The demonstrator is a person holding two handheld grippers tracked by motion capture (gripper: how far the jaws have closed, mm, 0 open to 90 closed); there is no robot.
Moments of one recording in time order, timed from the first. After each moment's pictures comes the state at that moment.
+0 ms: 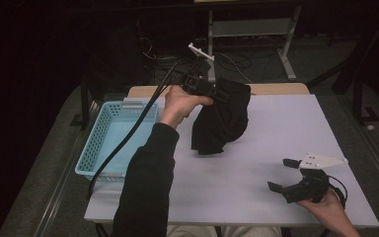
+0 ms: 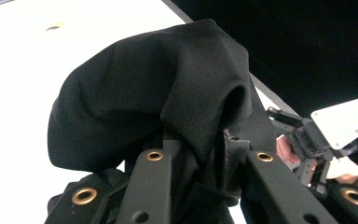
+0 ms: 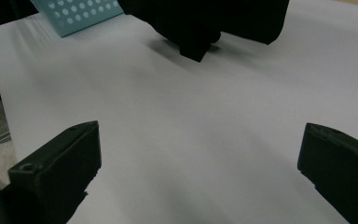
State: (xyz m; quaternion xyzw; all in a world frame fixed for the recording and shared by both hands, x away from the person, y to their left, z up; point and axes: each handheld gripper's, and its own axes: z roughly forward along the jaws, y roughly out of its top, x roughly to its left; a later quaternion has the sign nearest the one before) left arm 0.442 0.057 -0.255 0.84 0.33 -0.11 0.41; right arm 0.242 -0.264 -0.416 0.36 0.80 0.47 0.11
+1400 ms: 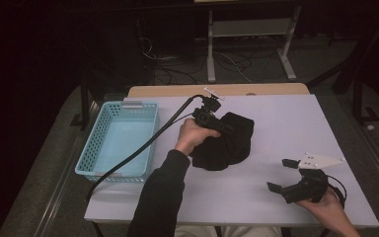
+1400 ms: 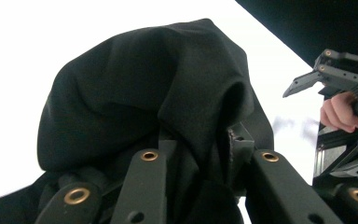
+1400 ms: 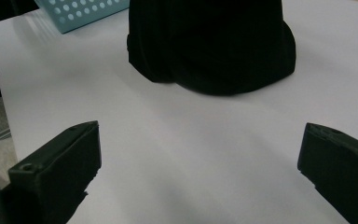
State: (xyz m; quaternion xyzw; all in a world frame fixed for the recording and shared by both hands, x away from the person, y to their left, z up) left arm 0.426 0.029 -0.363 0.86 0.29 -0.13 0.39; right arm 0.243 -0.263 -0.417 0.35 0.81 0.46 0.11
